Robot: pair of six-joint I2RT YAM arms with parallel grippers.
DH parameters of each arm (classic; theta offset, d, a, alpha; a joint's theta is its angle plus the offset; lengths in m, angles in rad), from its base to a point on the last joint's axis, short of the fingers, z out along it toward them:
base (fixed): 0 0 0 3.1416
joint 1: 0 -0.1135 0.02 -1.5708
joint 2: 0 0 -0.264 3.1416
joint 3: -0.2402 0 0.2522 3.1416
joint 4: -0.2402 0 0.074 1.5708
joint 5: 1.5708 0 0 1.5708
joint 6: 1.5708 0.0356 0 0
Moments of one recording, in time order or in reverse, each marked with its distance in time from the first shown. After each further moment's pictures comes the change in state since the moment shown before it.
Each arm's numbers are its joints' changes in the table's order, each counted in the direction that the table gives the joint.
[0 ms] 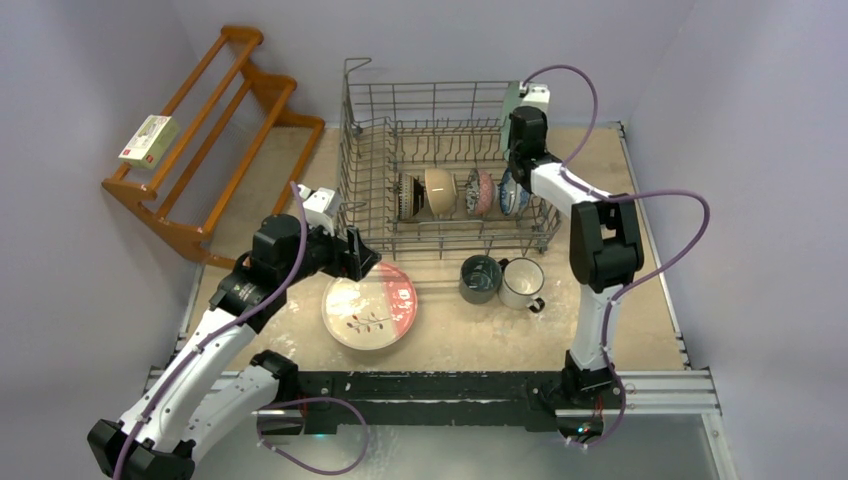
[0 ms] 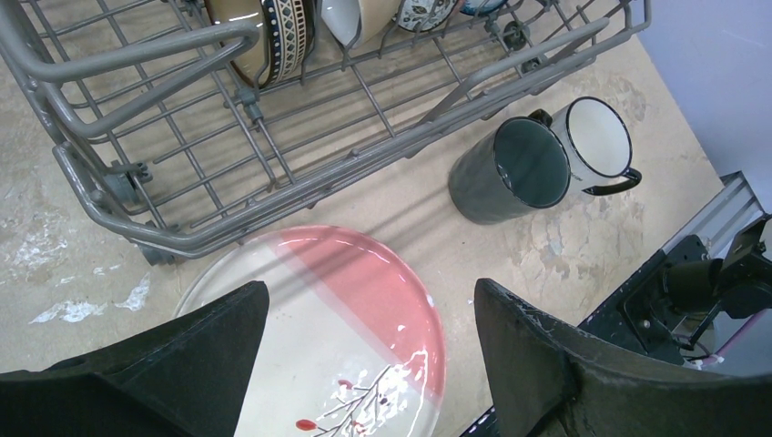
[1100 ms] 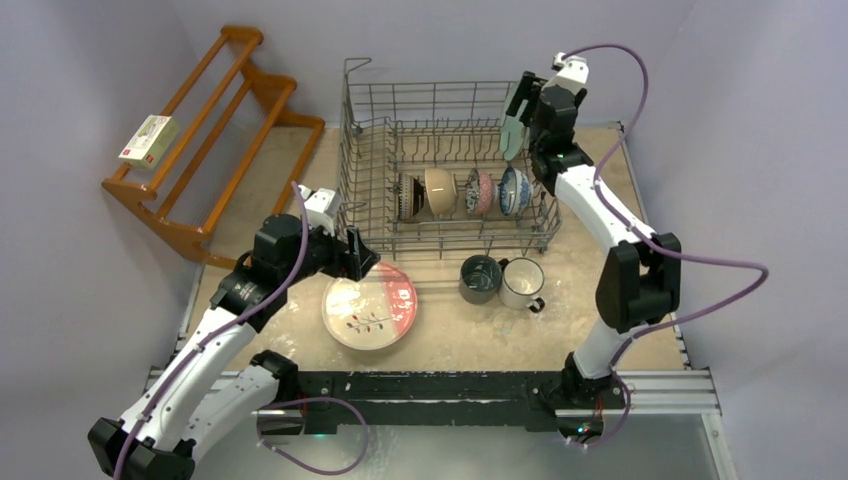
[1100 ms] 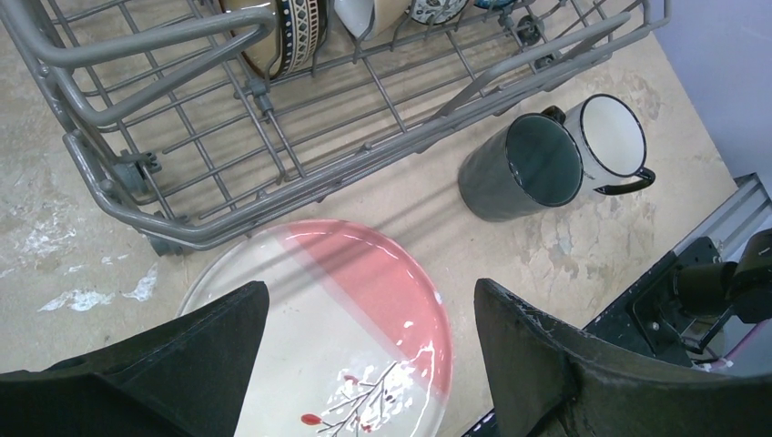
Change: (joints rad) left arm 0.000 -0.006 0.000 -0.013 -0.018 0.000; right arm -0.005 0.284 0.029 -0.040 -0.028 0.158
